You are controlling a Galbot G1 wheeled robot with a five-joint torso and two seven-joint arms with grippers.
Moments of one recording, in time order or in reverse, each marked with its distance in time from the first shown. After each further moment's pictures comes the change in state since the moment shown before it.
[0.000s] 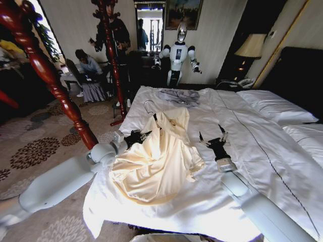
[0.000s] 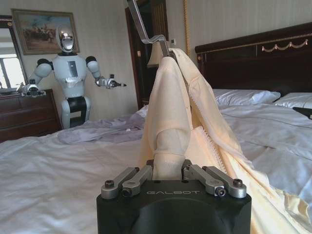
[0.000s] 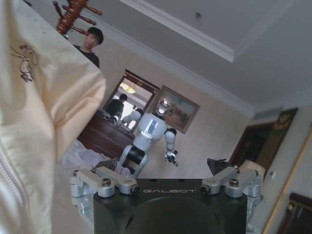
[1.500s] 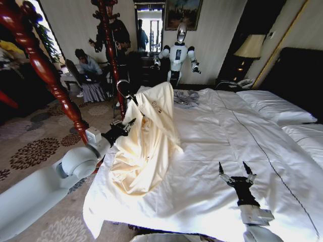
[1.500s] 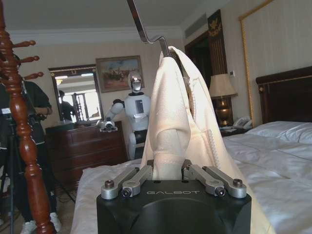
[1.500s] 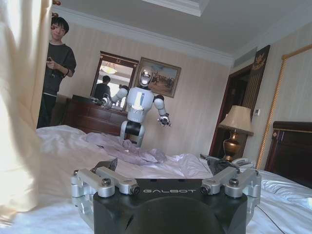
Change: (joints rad) left arm 0.234 0.143 -0.396 -0.298 -0.092 0.058 -0.295; right arm -0.491 0.500 0.375 0.157 0.007 0.236 -0.367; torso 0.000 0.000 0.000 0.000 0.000
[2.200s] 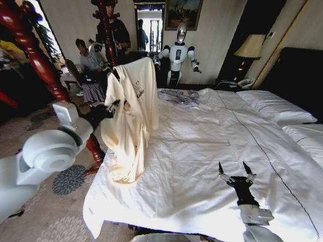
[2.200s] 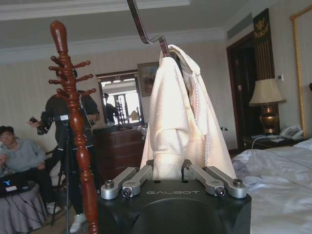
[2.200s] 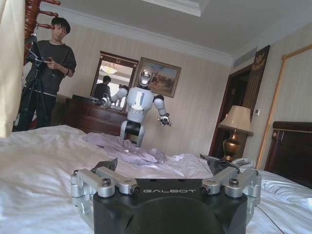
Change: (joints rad) left arm -0.164 0.116 -0.185 -0.093 -0.346 0.198 -0.250; right arm 0.002 -0.002 -0.002 -0.001 -0.001 -0.002 0.003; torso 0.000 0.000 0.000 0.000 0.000
